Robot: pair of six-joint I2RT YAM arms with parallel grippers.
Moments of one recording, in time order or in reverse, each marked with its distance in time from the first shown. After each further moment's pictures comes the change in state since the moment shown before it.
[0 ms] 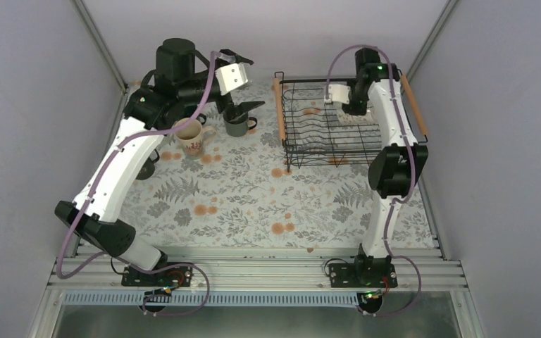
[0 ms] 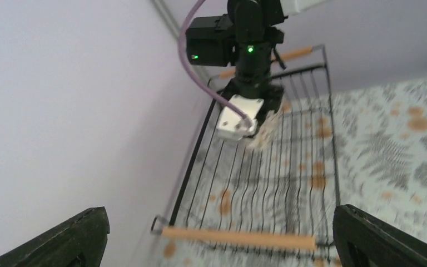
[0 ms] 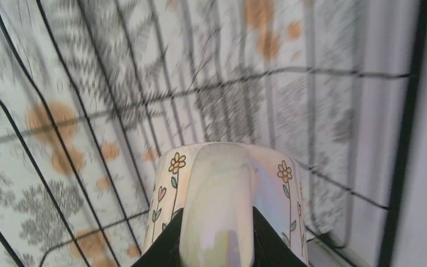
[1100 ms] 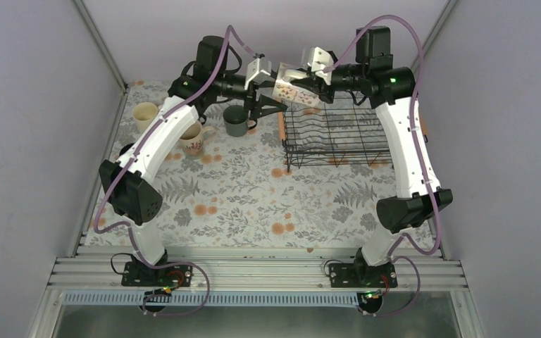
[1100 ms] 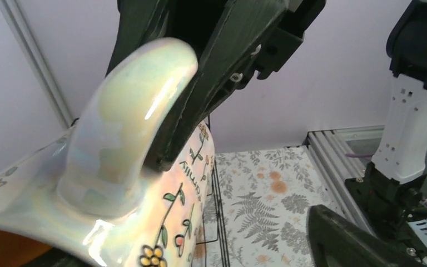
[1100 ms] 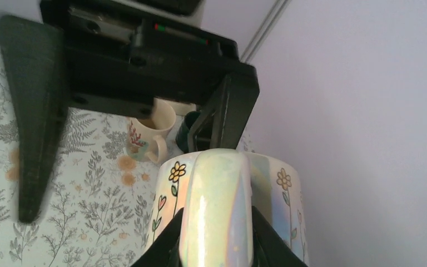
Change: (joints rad) left arm -0.004 0.276 0.057 0.222 0.544 -0.312; right arm 0.216 -0.415 -0.024 0.243 -0.856 0.489
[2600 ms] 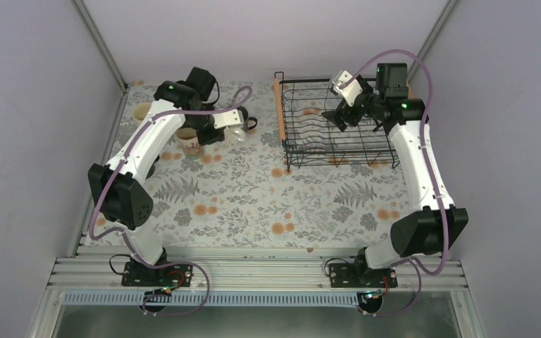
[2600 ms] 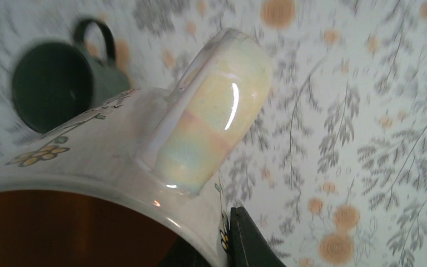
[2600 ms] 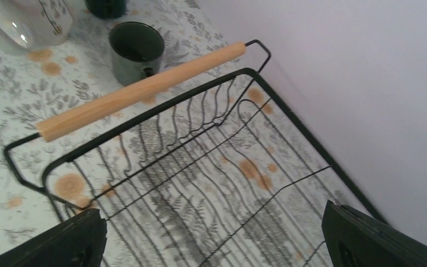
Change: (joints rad) left arm 0.097 -0.075 -0.116 -0.778 -0.830 0.499; right arm -0.187 -0.208 -0.508 0.170 0.359 0.127
